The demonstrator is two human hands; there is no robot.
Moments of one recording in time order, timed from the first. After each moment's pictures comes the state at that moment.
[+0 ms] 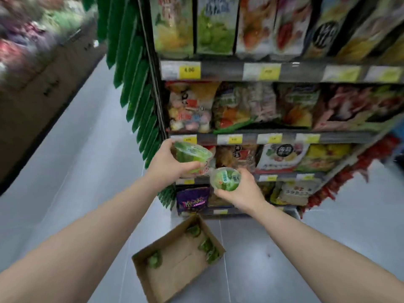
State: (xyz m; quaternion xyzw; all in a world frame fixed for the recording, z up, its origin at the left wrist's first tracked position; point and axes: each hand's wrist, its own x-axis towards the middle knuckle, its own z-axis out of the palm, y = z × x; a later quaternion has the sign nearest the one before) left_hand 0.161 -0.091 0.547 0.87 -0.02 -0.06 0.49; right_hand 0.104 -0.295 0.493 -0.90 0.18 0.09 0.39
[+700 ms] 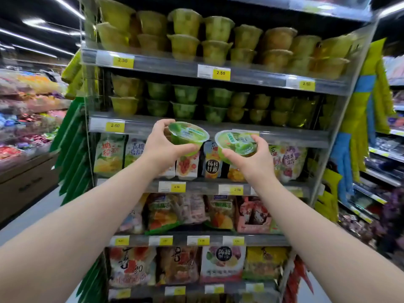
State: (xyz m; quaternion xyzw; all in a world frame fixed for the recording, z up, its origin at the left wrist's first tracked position) left_hand 0.153 -0.306 0.828 0.77 -0.16 0.20 0.58; right_hand 0.096 -0.516 0.820 -0.79 0.03 -0.31 0.52
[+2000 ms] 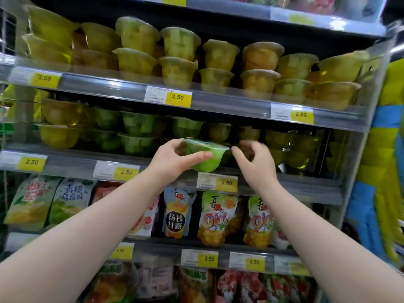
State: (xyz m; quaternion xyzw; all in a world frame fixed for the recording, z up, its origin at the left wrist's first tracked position) left_hand 0.280 -0.459 0.872 0.71 -0.21 0.15 0.66; right_hand 0.268 -0.664 0.880 -0.83 -0.08 -0.40 0.38
